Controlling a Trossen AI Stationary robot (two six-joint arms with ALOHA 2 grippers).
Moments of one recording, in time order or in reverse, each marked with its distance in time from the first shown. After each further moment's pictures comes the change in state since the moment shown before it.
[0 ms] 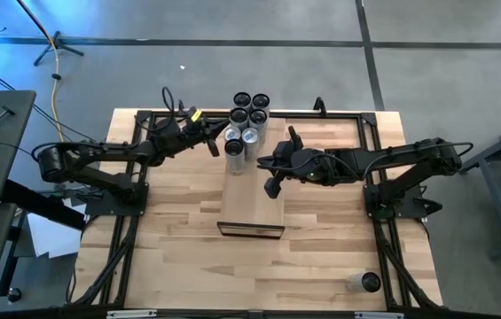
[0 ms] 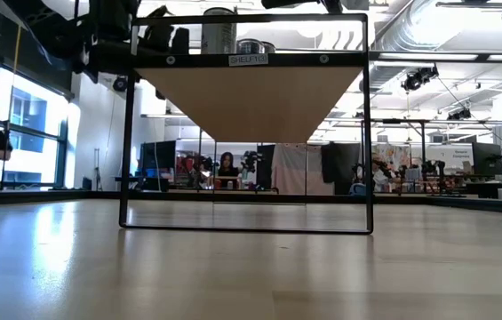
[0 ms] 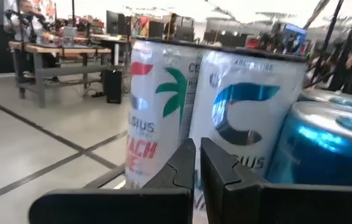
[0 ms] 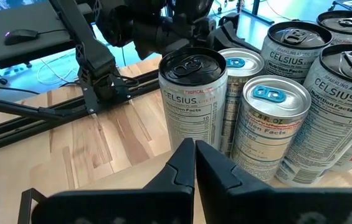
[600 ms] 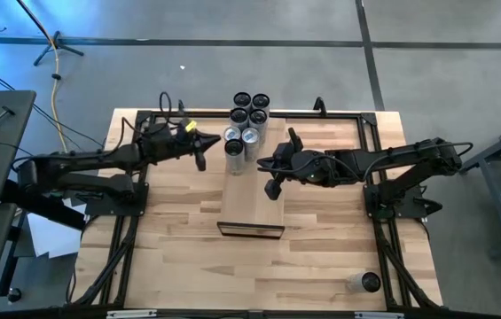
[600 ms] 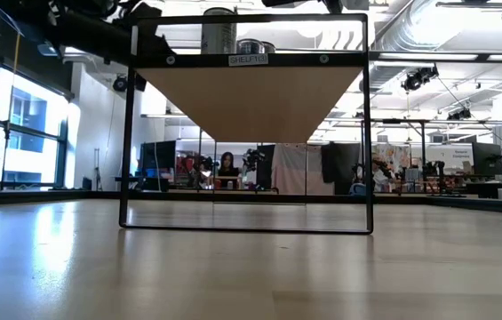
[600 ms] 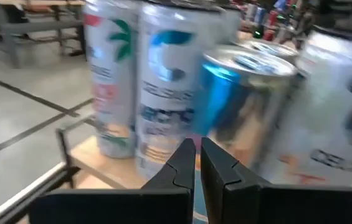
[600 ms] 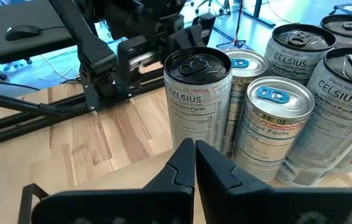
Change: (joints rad) left arm -0.090 -0.296 0.000 -0.494 0.004 -0.005; right arm 0.010 0.000 0.000 0.000 0.007 -0.018
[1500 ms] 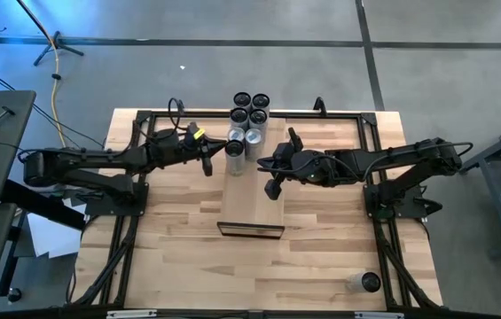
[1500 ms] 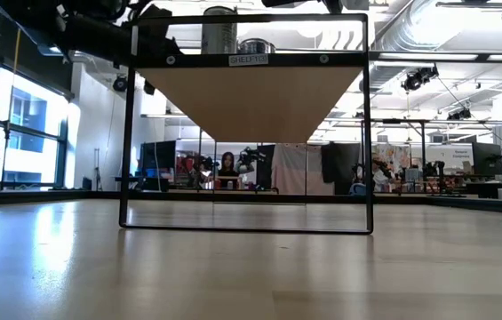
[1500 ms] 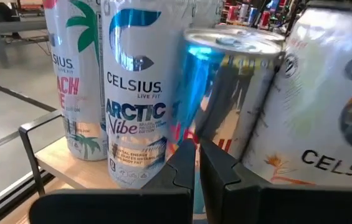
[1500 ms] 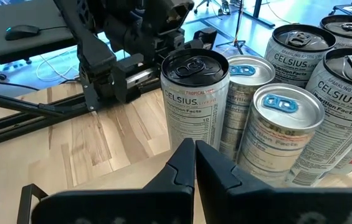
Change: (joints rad) left arm -0.081 0.104 0.000 0.108 -0.050 -0.019; right arm 0.000 0.000 0.000 0.000 0.001 -0.005
